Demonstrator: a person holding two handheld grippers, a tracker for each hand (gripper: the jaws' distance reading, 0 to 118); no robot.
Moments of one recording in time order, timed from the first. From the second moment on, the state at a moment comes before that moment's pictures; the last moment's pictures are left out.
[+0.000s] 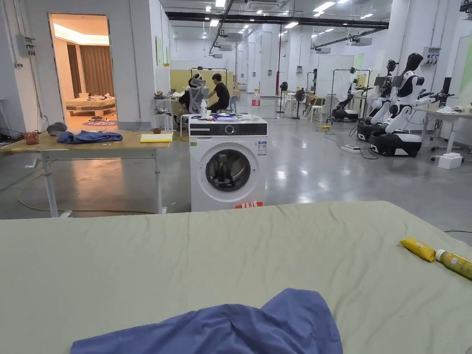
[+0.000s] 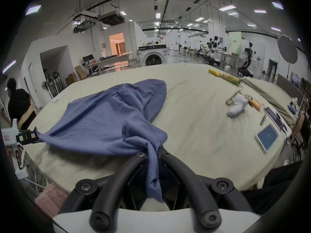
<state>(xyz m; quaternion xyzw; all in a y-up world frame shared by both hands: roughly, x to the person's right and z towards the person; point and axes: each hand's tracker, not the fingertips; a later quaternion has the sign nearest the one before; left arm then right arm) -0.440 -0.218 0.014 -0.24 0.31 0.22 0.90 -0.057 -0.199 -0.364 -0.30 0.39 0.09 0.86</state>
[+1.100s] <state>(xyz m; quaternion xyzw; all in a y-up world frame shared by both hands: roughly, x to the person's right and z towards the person) -0.449 -0.129 -0.036 -0.04 0.35 0.11 0.93 -0.171 -0.118 -0.331 -0.11 0.48 -0.08 0.86</state>
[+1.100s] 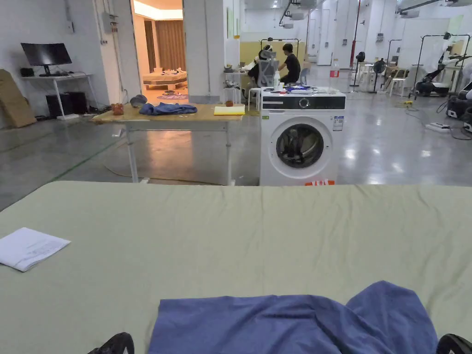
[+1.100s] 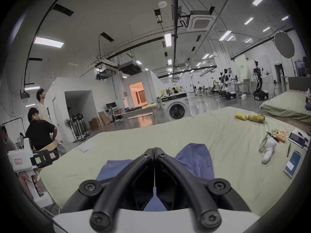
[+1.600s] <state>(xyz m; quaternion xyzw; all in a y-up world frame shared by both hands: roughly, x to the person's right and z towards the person) -0.747 -0.237 -0.212 -0.32 0.34 0.20 0.86 -0.205 -0.154 -0.379 -0.19 0.48 -0.02 0.86</state>
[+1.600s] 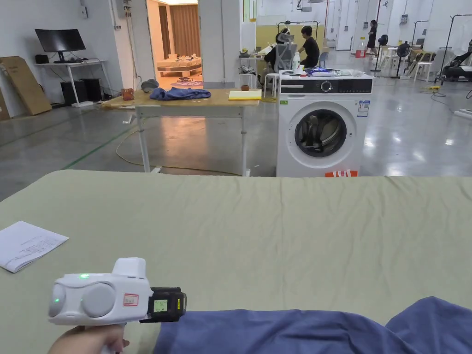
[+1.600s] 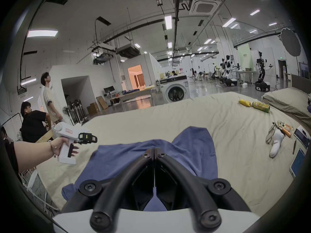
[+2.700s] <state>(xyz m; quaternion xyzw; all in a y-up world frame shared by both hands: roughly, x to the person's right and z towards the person) -0.699 -0.208 -0.192 -0.36 0.31 0.08 0.87 -0.346 -0.252 -0.685 -0.49 0.33 0.07 0.80</state>
